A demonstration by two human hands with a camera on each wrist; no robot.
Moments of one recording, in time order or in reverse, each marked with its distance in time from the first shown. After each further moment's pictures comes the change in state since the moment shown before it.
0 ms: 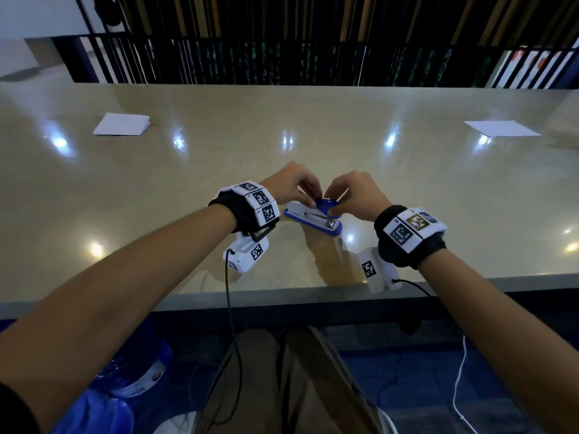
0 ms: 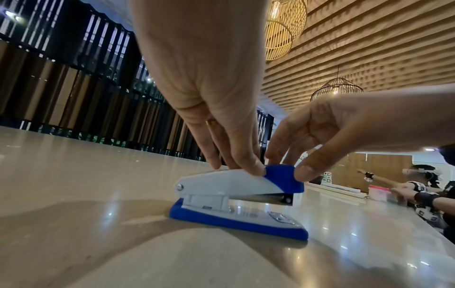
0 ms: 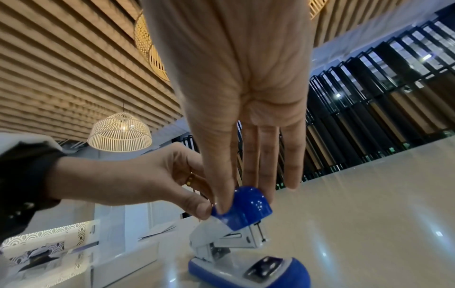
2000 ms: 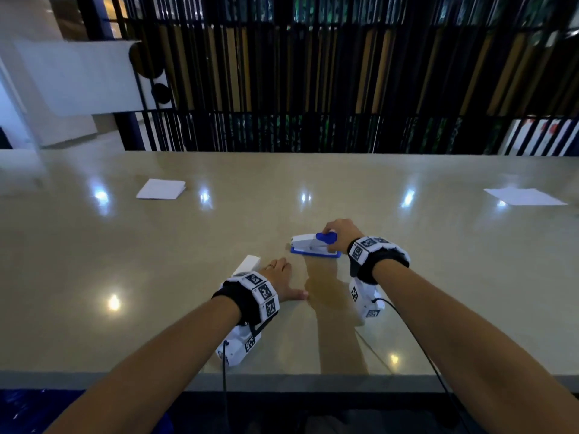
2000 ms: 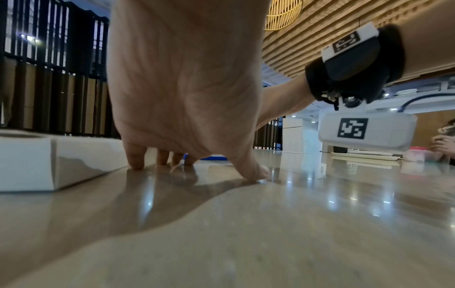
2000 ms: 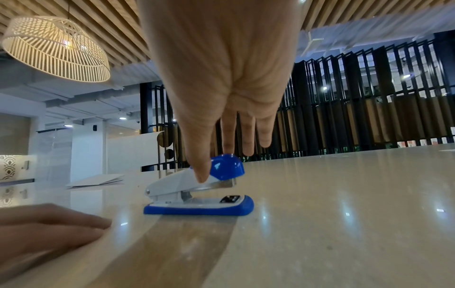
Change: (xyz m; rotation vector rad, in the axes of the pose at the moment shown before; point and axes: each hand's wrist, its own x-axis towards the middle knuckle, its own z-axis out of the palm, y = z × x) left_hand -0.057 -0.022 0.008 0.469 -0.185 -0.659; right_hand 0.123 -0.010 0.025 -0.219 -0.093 0.039
